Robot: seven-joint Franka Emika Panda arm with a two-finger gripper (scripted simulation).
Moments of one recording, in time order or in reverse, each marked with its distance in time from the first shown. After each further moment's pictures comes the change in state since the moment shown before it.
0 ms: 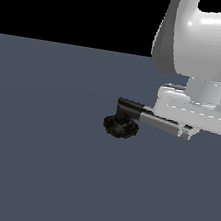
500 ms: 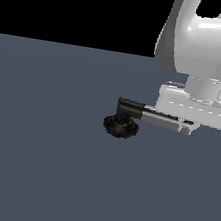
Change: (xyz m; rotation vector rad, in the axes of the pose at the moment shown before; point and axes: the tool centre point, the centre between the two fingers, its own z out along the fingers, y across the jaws) arm 0.031 0.003 0.000 -0.002 -0.001 0.010
